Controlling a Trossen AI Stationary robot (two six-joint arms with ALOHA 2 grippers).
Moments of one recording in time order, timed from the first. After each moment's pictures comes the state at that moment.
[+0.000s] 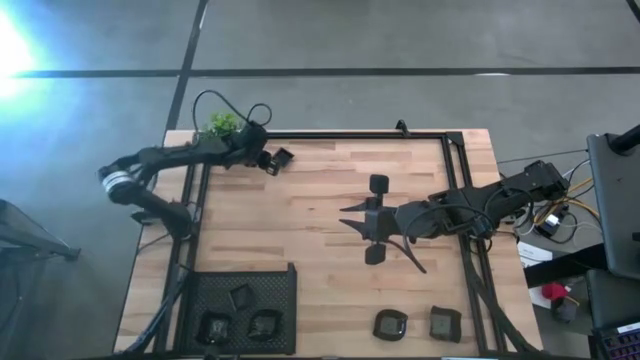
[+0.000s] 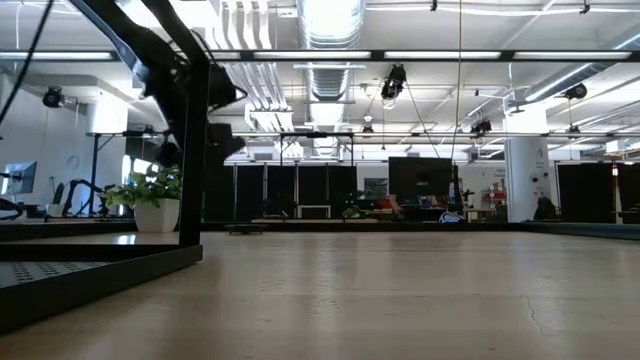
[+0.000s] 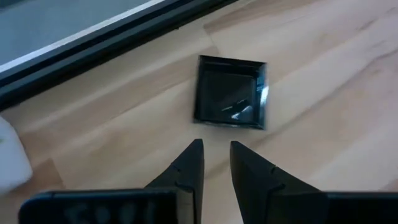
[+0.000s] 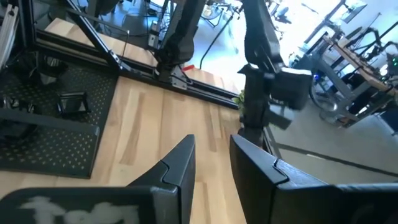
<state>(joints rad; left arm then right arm) 0.69 1.39 0.81 -0.34 -0.15 -0.33 0.36 1.41 1.40 -0.41 0.55 -0.18</state>
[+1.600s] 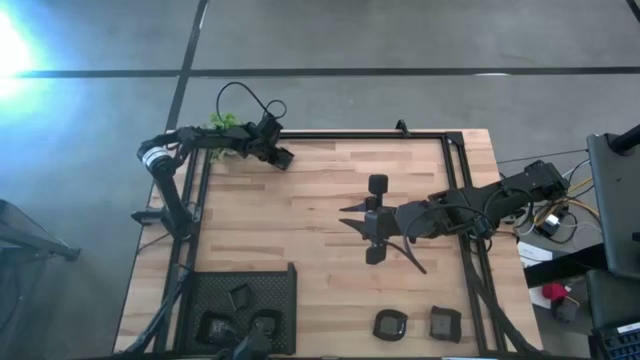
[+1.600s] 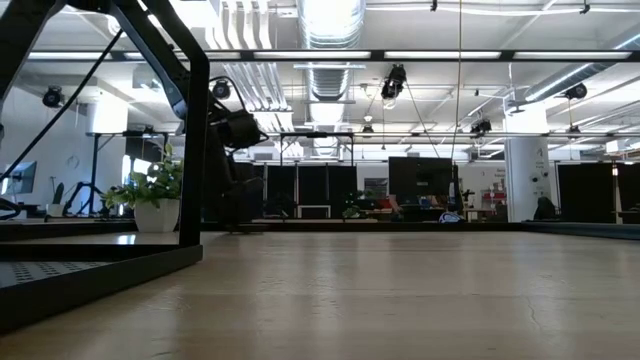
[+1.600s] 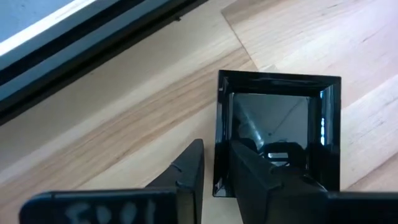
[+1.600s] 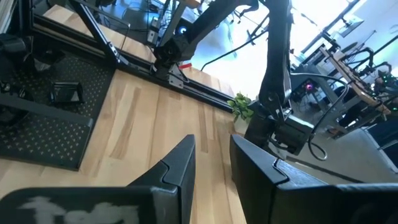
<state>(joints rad) 0.78 1.77 1.01 -0.32 -0.09 -0.21 0.36 1.41 1.40 -0.41 0.55 -0.27</state>
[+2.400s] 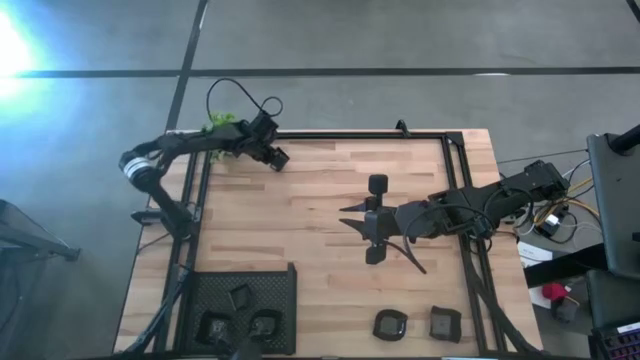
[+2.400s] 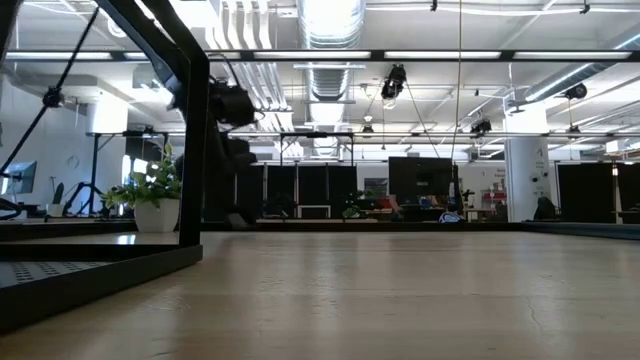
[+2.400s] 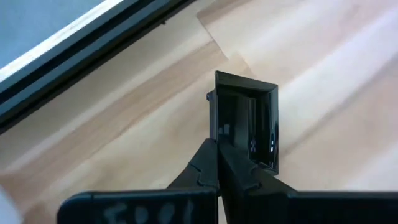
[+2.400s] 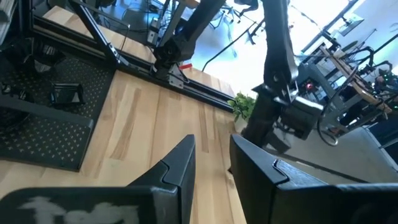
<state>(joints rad) 0.75 1.62 1.01 -0.46 -0.07 -0.18 0.35 1.41 1.40 -0.41 0.55 -0.26</state>
